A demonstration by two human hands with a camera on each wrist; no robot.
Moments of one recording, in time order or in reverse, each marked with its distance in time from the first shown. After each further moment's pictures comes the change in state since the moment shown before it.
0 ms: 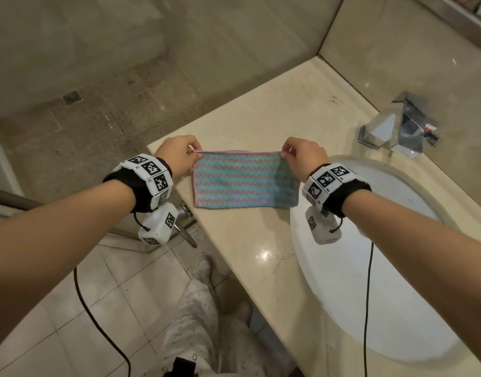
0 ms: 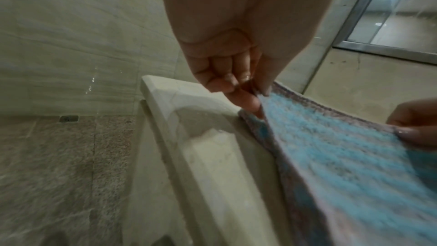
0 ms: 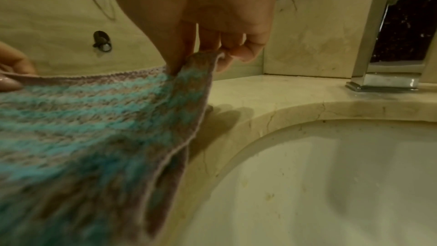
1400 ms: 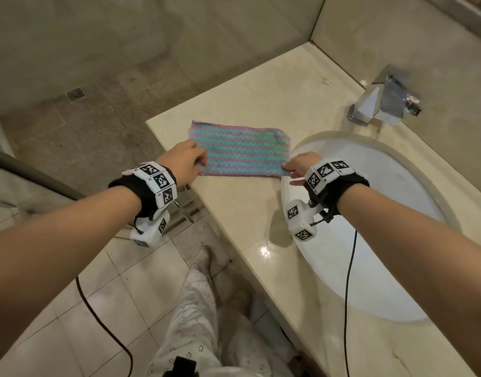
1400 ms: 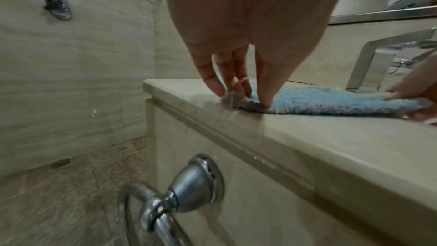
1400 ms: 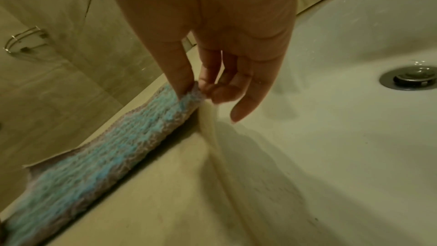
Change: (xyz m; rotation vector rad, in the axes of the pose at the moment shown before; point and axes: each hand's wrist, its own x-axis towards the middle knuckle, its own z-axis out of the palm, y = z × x) left_hand -0.064 -0.009 0.037 0.284 -0.053 0.291; right_hand -0.057 0.020 0.020 0.798 -0.238 0.642
